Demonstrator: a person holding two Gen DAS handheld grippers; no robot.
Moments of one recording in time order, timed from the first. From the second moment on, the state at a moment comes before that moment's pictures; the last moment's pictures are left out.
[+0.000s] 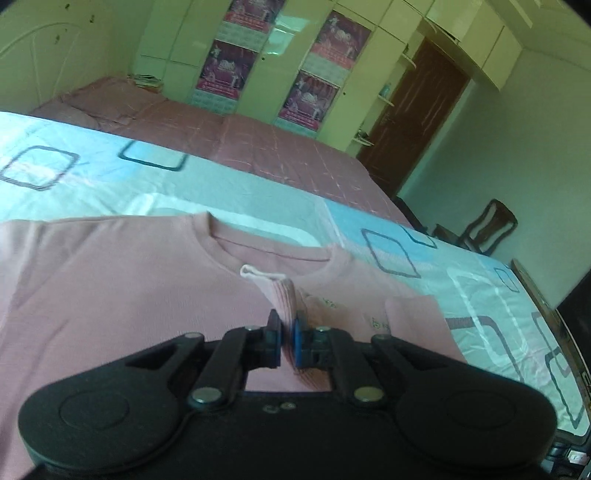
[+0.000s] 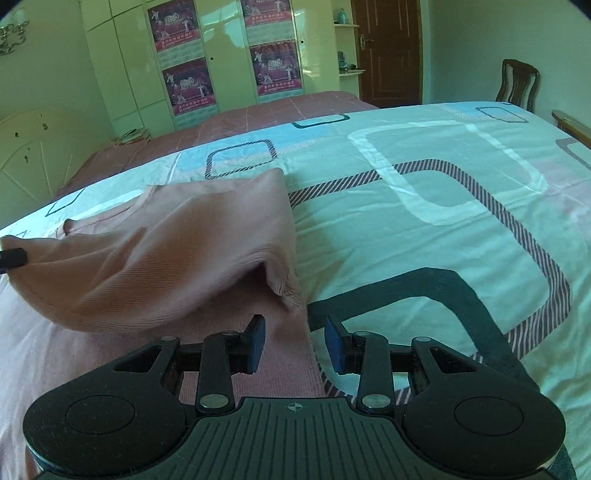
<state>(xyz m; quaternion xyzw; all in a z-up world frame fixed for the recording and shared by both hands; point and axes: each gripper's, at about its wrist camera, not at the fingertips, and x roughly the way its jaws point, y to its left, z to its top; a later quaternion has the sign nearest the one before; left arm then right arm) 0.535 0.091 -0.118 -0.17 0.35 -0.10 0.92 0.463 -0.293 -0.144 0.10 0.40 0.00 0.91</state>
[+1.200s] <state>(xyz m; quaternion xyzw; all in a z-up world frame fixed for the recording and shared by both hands) 0.550 0.134 -0.179 -0.19 0.33 0.01 0.93 0.630 -0.338 -0.173 0.18 0.39 0.10 0.90</state>
